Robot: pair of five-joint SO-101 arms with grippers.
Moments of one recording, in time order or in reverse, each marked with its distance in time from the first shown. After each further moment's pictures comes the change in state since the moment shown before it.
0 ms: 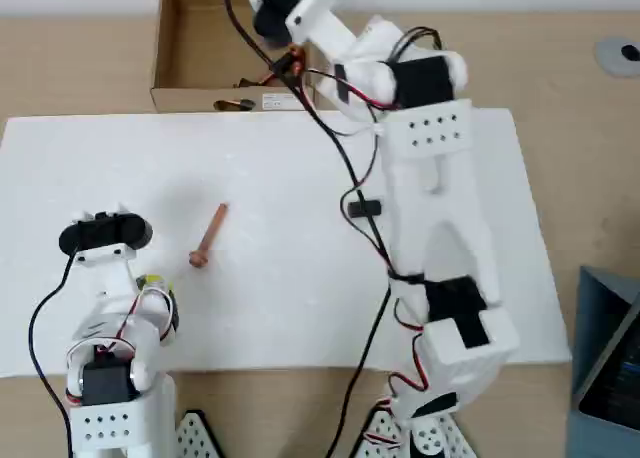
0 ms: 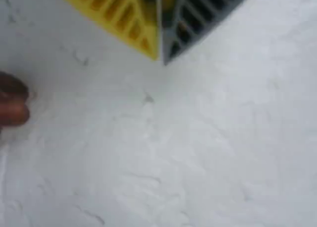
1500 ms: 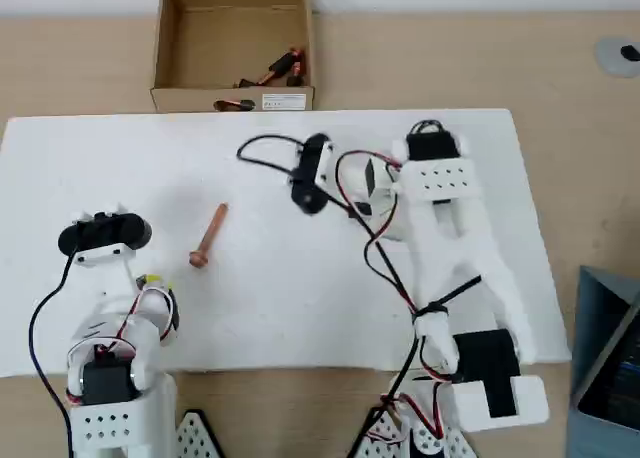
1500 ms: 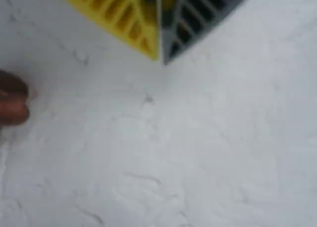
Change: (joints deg) left arm 0.0 0.0 0.0 0.0 0.7; right arm 6.2 -16.2 54.6 -6.2 32.4
